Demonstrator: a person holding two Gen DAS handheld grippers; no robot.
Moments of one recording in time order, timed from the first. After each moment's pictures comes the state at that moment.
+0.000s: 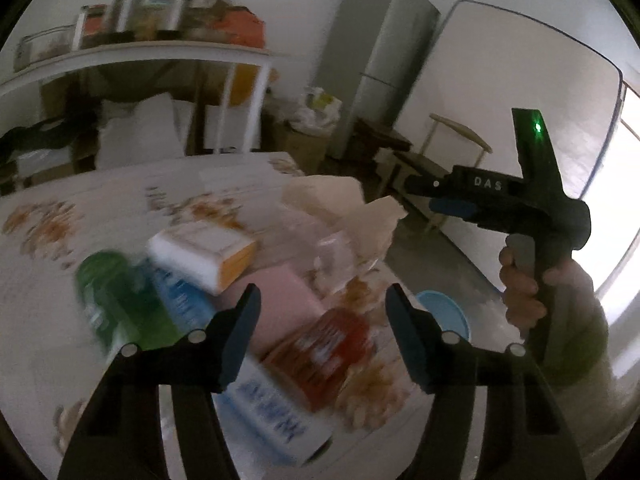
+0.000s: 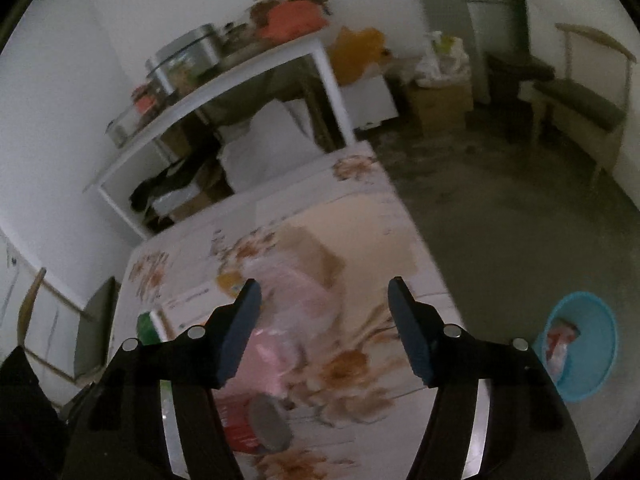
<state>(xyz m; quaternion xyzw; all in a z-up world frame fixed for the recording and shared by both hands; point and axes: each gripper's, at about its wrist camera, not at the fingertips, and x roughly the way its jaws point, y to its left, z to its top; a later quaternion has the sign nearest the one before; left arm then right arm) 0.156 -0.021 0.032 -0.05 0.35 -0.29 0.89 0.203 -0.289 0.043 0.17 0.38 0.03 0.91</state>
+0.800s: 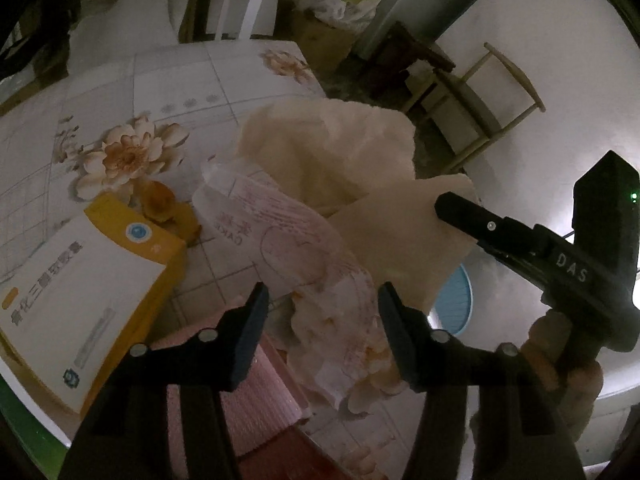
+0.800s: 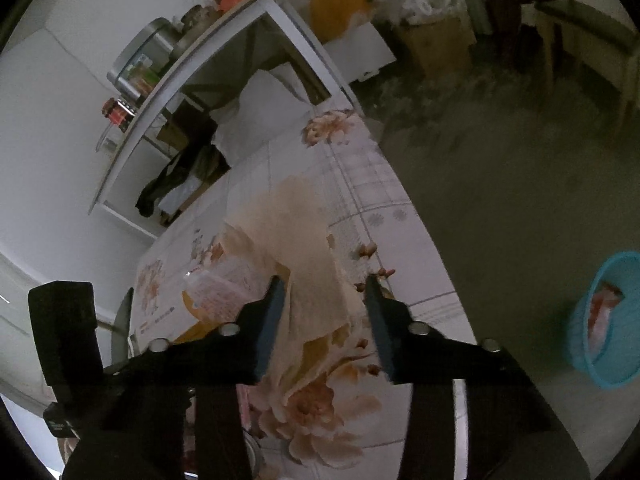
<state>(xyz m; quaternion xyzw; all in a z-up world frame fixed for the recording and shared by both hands) 0.301 -0.124 -0.029 -0.06 0.55 -0.26 0.79 0.260 -0.331 -0.021 0.26 0.44 0.08 0.85</state>
